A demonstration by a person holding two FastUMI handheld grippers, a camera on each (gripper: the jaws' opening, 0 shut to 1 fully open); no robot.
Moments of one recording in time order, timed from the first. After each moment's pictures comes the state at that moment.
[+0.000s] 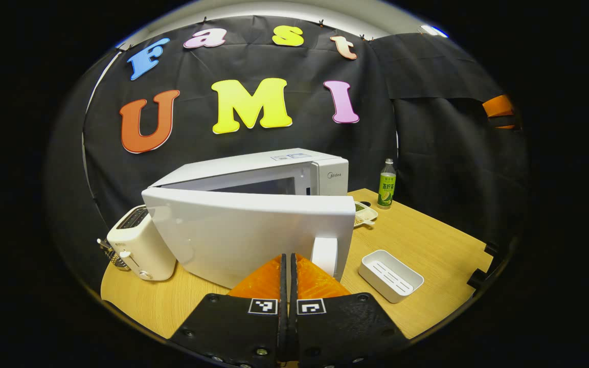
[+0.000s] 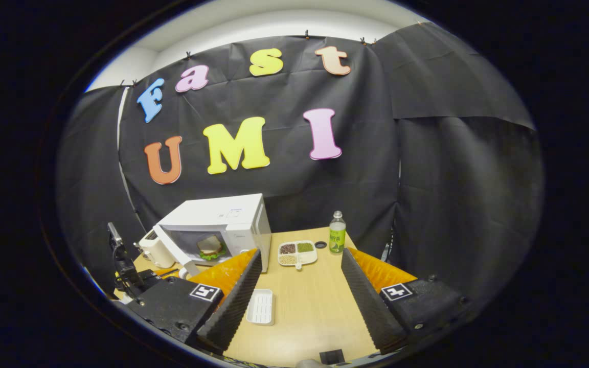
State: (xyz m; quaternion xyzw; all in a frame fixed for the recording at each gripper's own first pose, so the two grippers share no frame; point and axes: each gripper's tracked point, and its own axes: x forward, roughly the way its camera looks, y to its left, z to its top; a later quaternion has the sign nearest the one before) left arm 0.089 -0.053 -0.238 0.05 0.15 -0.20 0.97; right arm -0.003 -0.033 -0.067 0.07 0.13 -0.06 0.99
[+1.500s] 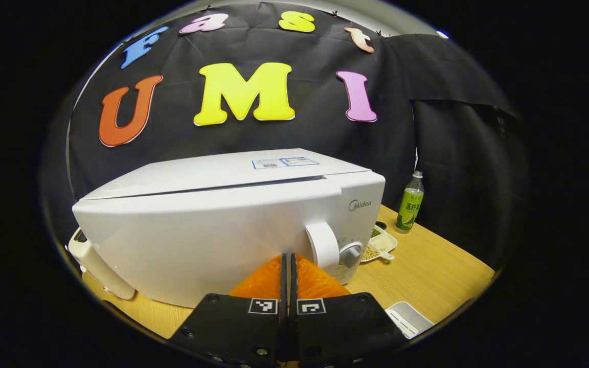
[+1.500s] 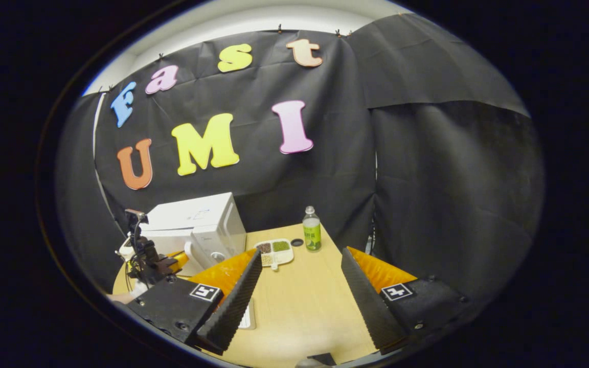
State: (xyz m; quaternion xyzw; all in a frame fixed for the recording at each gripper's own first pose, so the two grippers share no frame) left arm 0.218 -0.118 -0.247 0.01 0.16 -0.19 0.97; right arm 0.016 -0.085 -0.090 0.10 0.15 -0.12 0.98
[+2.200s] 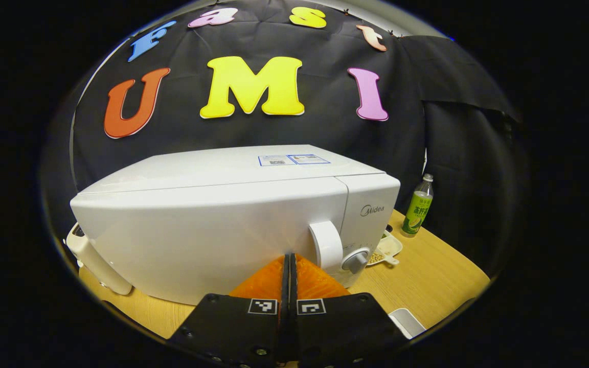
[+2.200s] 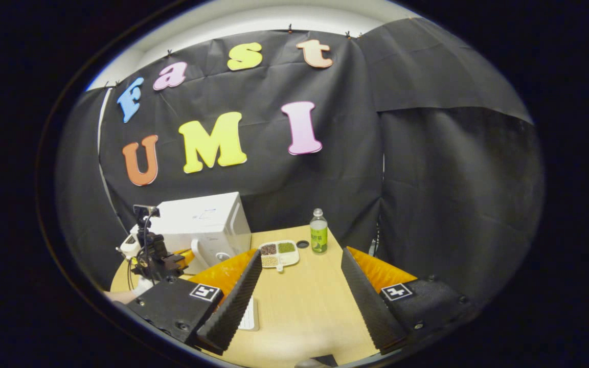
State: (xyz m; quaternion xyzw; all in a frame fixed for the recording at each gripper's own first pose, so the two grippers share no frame) left arm 0.224 -0.109 -0.243 0.00 0.19 -0.16 0.97; right arm 0.028 -0.060 -0.082 0.08 0.15 -0.10 0.98
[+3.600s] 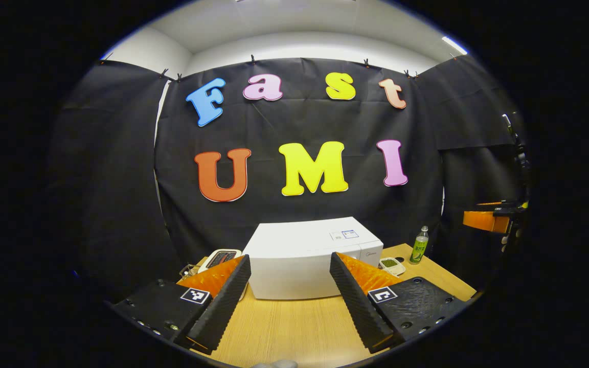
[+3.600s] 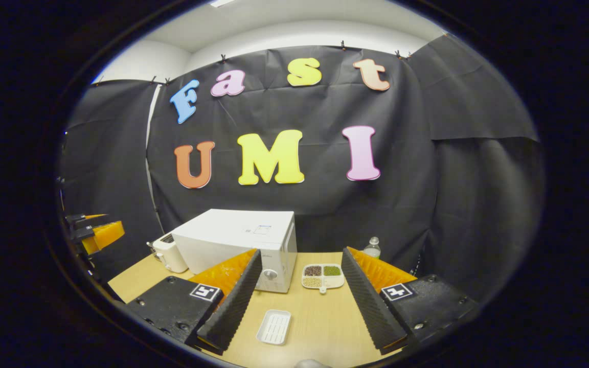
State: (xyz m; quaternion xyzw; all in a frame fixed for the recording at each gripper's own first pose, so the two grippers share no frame) left arm 0.006 0.038 -0.025 0.02 0.05 -0.03 1.00; right arm 0.048 0.023 -0.045 0.03 0.07 0.03 1.00
